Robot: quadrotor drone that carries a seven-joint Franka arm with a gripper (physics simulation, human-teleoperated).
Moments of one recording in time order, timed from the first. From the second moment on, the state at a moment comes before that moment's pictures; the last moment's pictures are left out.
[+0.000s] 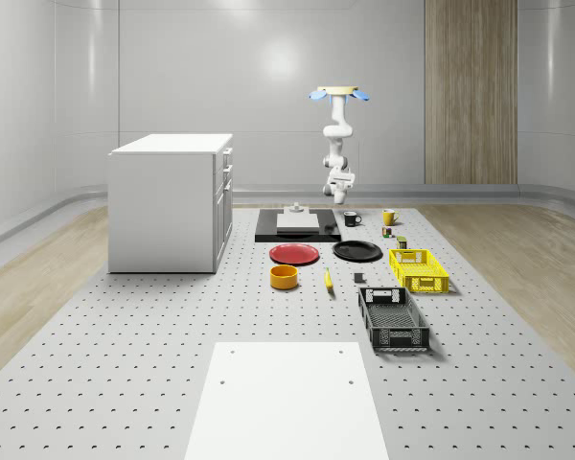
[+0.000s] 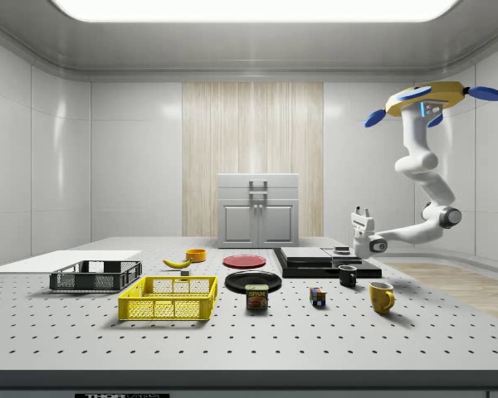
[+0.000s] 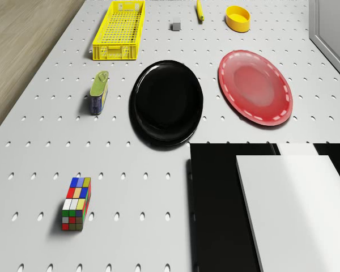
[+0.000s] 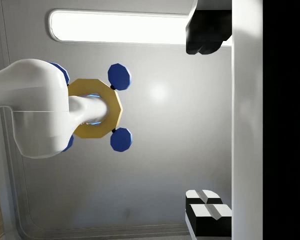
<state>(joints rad) -0.03 -0.72 0.07 -2.06 -0.09 1.39 0.79</state>
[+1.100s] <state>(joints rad) -0.56 -0.90 1.00 -2.77 -1.66 1.34 1.24</state>
